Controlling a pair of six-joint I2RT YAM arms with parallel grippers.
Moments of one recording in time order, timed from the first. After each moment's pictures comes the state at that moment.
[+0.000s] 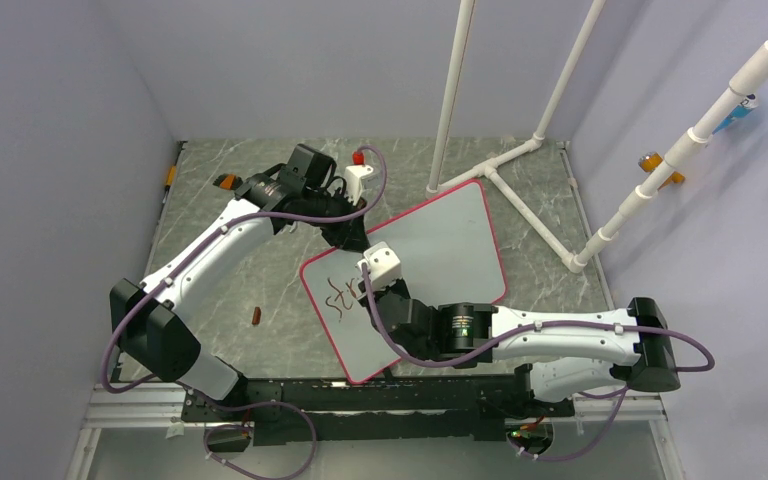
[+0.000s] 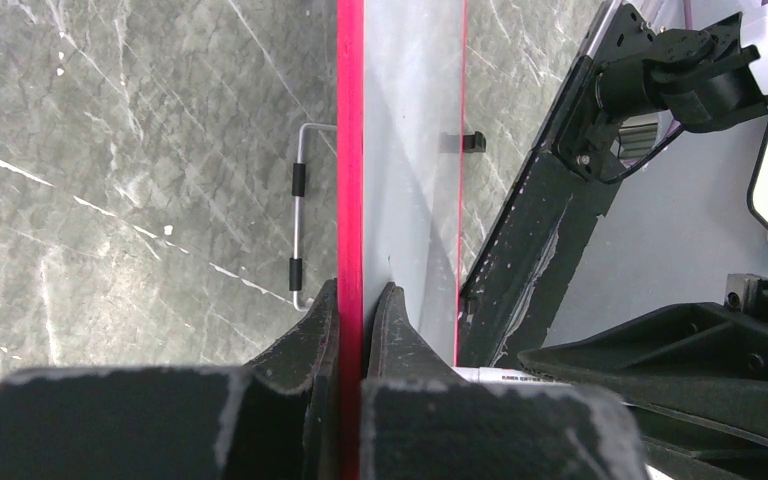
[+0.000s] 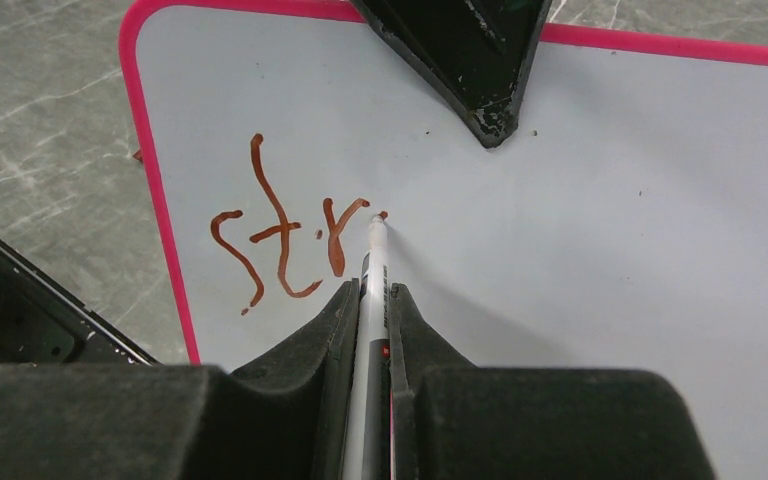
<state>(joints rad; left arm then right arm) -0.57 1.51 1.47 -0.83 0.60 0.06 1.43 1.24 1.01 -0.30 0.78 0.35</state>
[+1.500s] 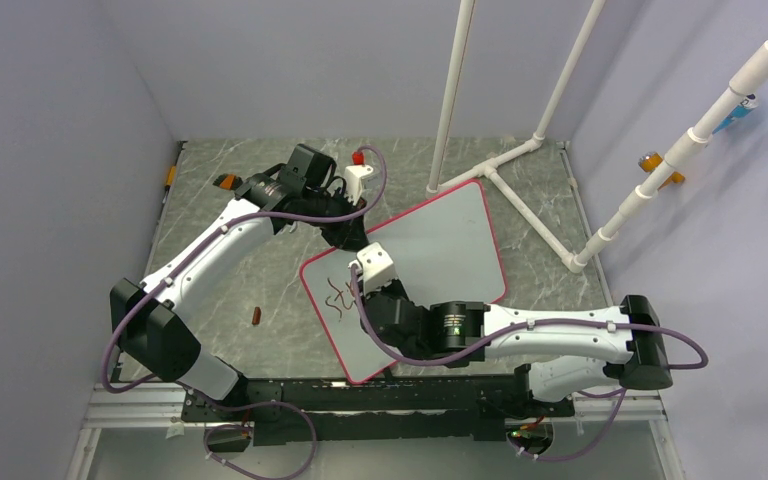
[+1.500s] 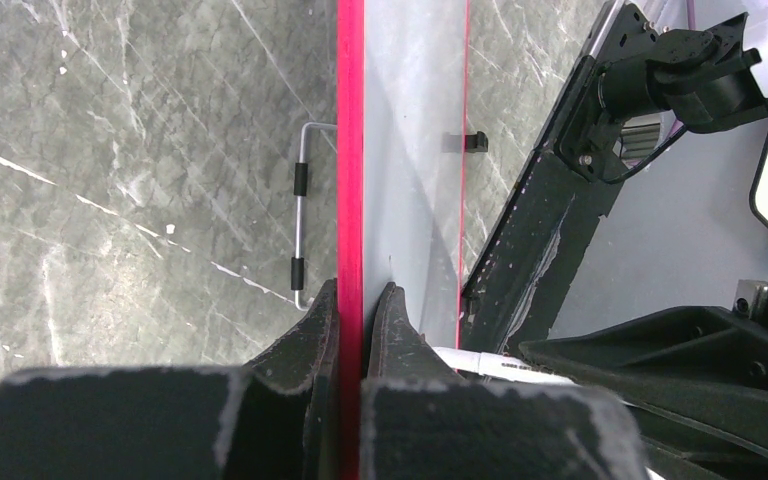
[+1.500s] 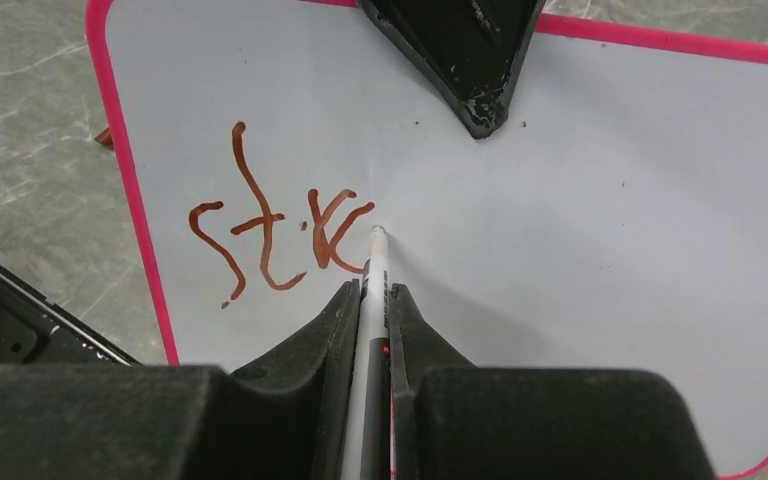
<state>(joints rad) -0.57 1.51 1.47 -0.83 0.60 0.06 1.44 1.28 1.07 -0.40 0.82 0.37</state>
